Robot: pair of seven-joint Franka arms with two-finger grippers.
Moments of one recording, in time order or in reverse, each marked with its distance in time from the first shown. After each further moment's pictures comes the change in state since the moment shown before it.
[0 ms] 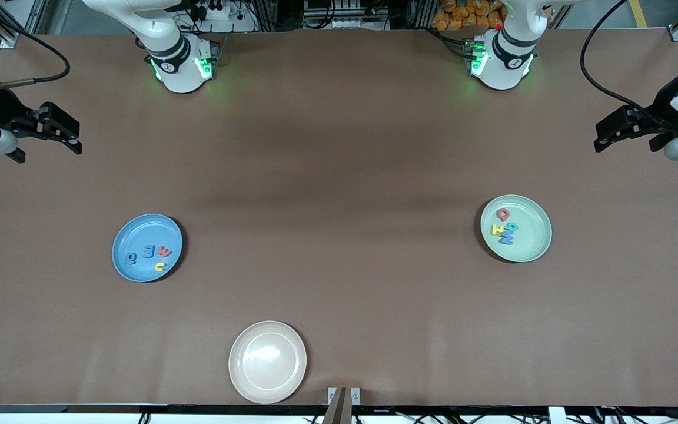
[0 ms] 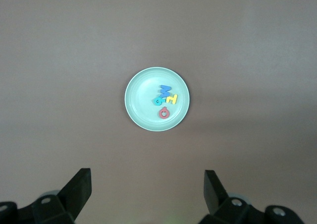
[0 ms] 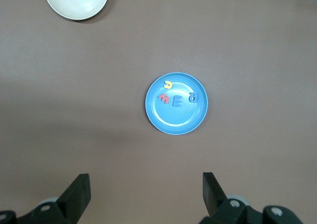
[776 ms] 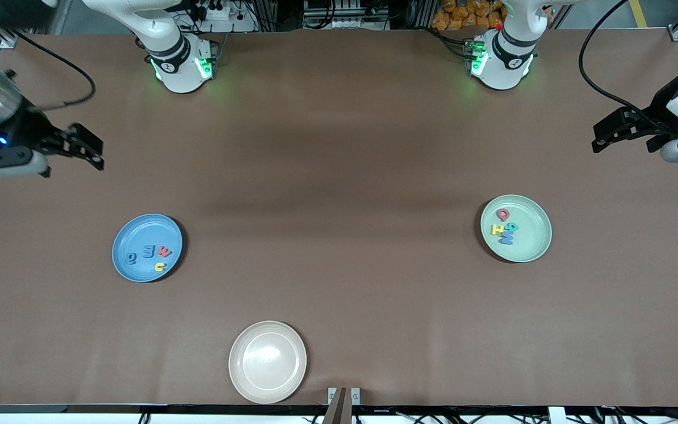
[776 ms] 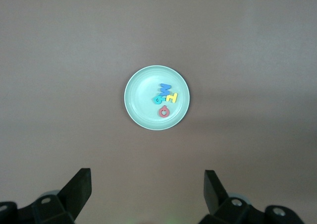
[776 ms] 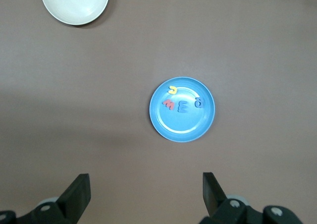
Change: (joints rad) left arm 0.000 0.002 0.000 -0.007 0.000 0.000 0.000; right arm 0.006 0.000 0.012 -0.052 0.000 0.062 0.036
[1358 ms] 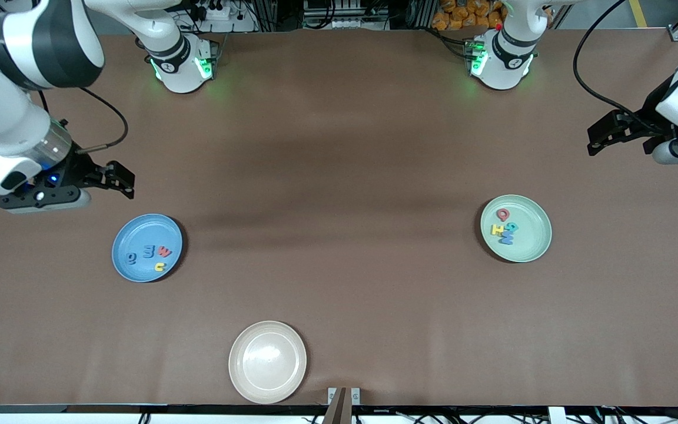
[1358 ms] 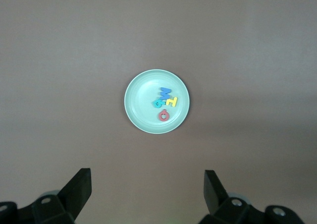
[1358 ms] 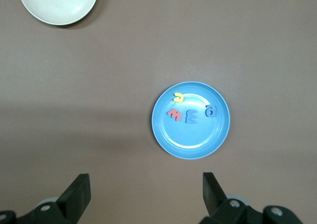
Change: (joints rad) left arm 0.000 0.001 -0.015 0.000 0.006 0.015 -0.037; right arm 0.002 0.020 0.012 -0.232 0.001 0.269 0.065
